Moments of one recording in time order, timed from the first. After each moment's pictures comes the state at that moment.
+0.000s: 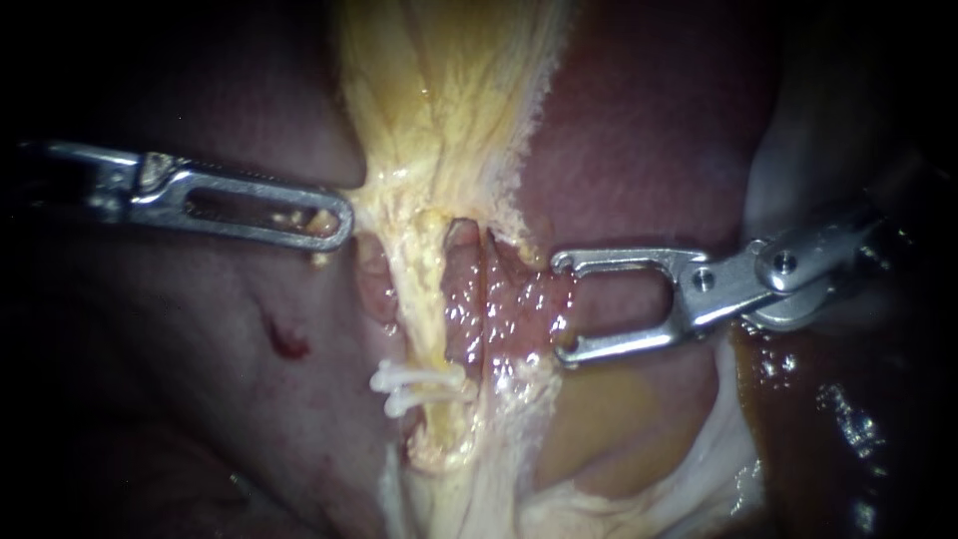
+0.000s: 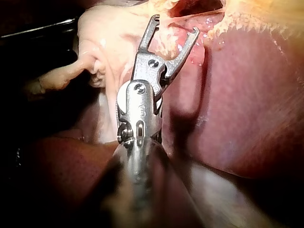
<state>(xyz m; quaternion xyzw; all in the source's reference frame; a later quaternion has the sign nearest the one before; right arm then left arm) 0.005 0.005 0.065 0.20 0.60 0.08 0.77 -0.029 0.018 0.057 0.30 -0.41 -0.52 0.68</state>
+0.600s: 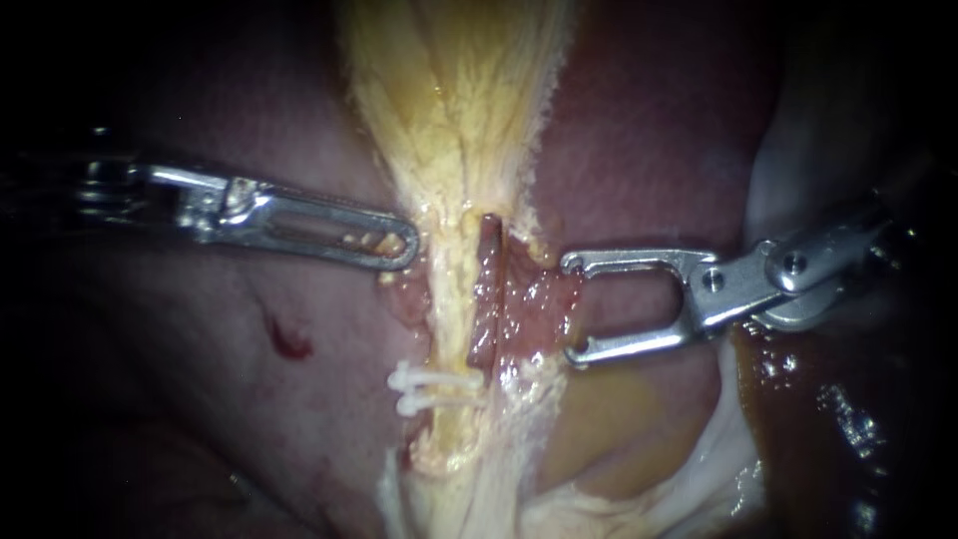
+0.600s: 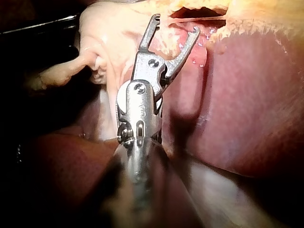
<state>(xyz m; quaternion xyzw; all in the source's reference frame) 0.004 0.005 0.065 0.20 0.60 0.08 0.77 -0.035 0.017 0.065 0.30 -0.41 -0.51 0.70</state>
